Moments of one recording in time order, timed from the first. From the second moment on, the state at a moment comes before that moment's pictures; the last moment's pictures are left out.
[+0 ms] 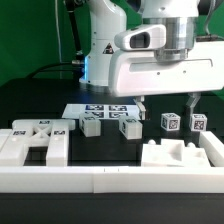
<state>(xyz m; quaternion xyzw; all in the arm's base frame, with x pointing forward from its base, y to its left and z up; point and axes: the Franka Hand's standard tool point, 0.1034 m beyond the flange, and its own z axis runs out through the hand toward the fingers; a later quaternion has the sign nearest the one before) 0.522 0.073 0.058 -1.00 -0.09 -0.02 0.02</state>
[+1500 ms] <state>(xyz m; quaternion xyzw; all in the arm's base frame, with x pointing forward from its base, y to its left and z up) 0.477 0.024 0.035 -0.98 -0.14 0.11 0.00</state>
